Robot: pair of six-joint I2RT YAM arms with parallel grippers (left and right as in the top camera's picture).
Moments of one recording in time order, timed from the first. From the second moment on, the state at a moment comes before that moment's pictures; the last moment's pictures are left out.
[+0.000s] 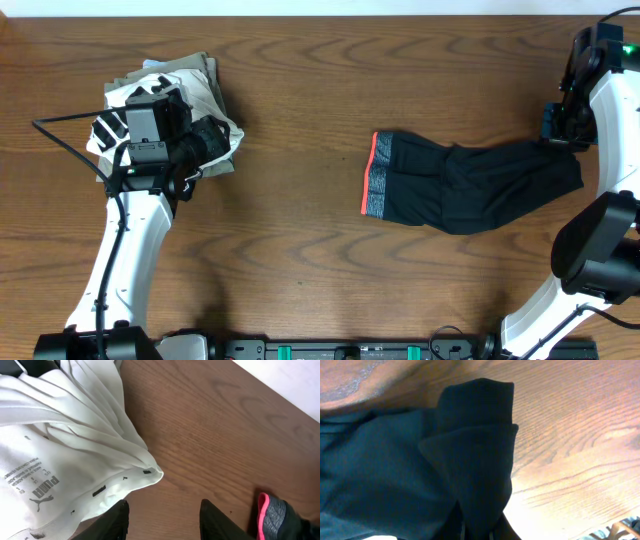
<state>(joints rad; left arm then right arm) 0.06 1.39 0.95 -0.37 0.28 -0.41 -0.24 1.94 1.79 -1.37 0.26 0.05</state>
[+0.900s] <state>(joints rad) 0.06 1.39 0.95 -0.41 0.29 -0.41 0.42 1.98 1.79 -1.36 0.16 0.00</state>
